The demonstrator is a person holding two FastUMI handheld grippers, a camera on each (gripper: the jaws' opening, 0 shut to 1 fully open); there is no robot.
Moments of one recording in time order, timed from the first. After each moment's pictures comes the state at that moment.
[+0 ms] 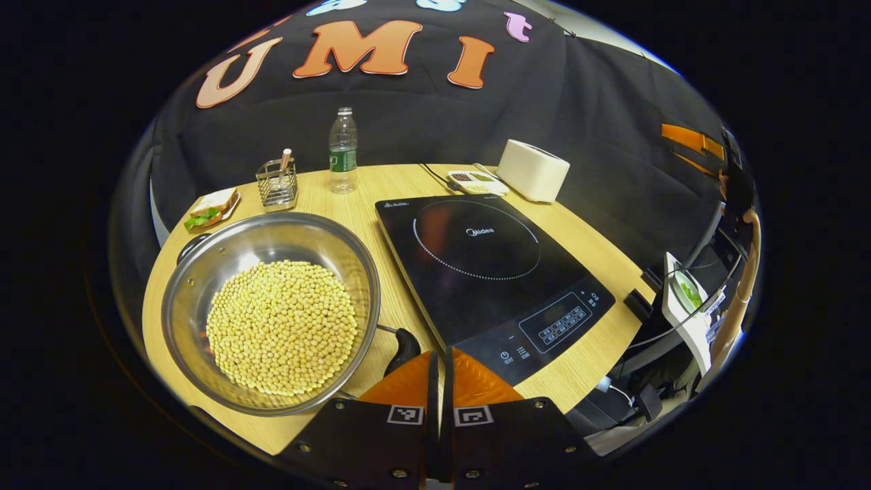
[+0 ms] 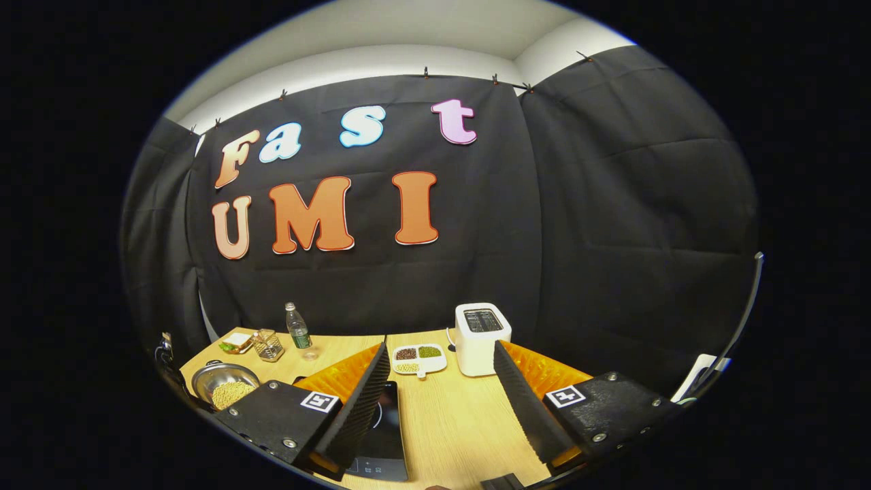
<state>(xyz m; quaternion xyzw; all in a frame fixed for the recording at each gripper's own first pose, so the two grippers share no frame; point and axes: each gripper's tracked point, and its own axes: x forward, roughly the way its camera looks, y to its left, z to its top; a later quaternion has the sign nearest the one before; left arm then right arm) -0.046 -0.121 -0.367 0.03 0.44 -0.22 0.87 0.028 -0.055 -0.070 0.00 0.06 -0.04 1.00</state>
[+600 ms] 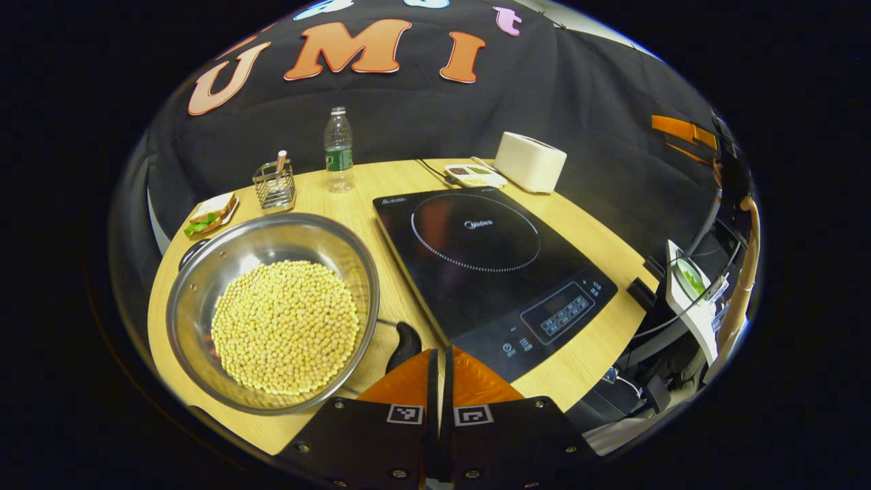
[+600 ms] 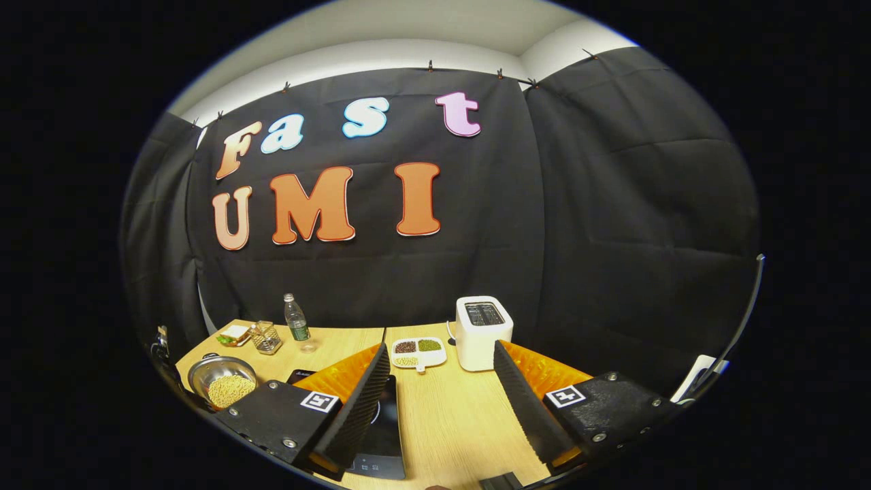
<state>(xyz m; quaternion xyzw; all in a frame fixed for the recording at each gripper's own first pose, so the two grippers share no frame) -0.066 -0.103 -0.369 0.05 0.45 -0.23 0.86 0.033 -0.049 -0.082 0.00 0.08 -0.04 1.00</state>
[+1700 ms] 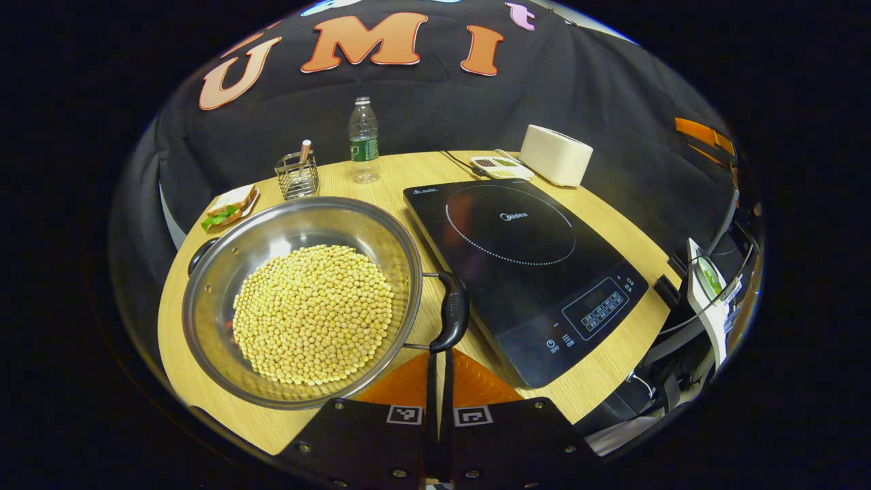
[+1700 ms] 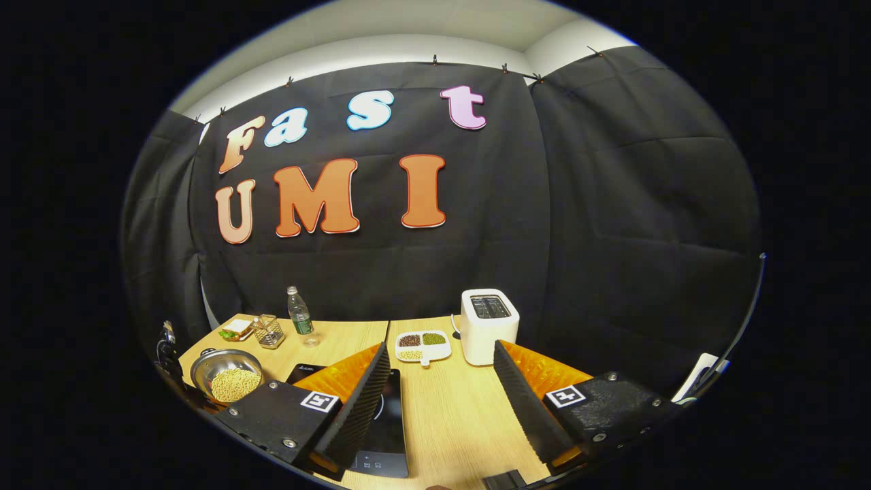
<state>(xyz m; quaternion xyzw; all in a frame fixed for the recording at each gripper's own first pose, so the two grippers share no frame) -0.031 -0.084 -0.384 0.06 0.46 -0.19 0.86 0.036 -0.049 -0.095 -0.01 0.10 -0.03 0.99</state>
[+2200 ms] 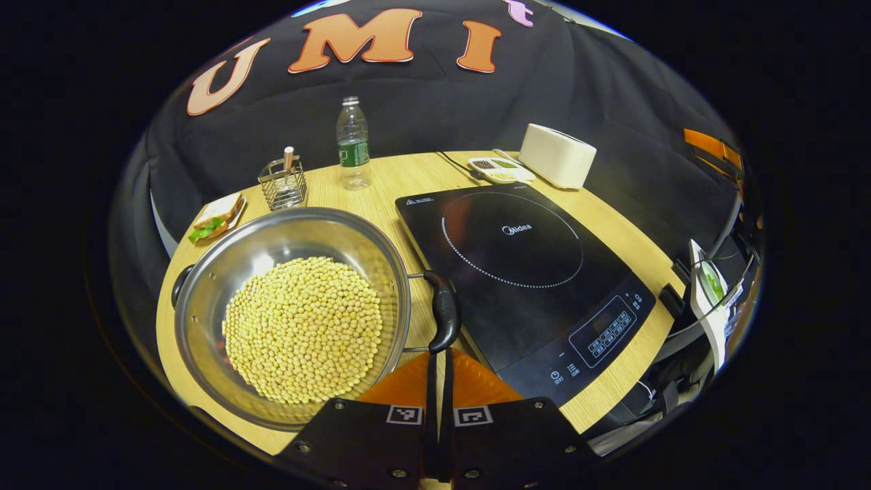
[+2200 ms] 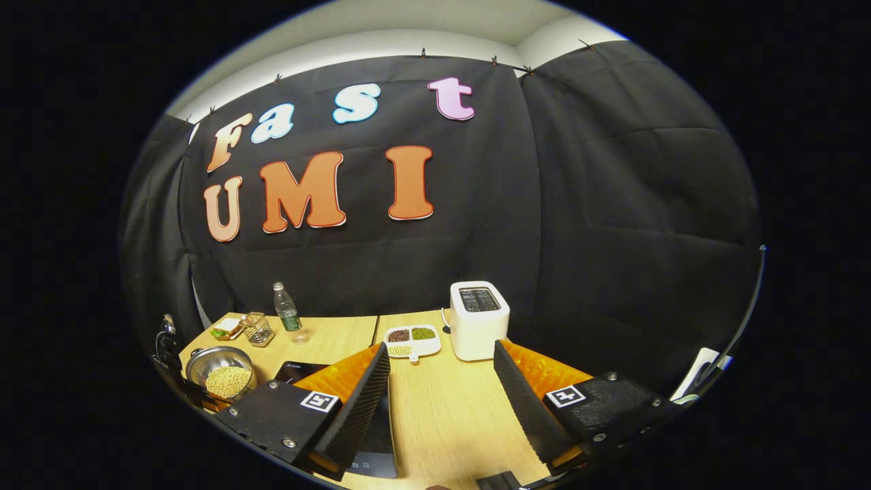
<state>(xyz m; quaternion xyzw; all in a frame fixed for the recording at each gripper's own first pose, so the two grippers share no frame) -0.001 -0.100 -0.392 0.07 0.46 -0.20 0.86 0.048 -0.066 -0.109 0.00 0.11 -0.05 0.99</state>
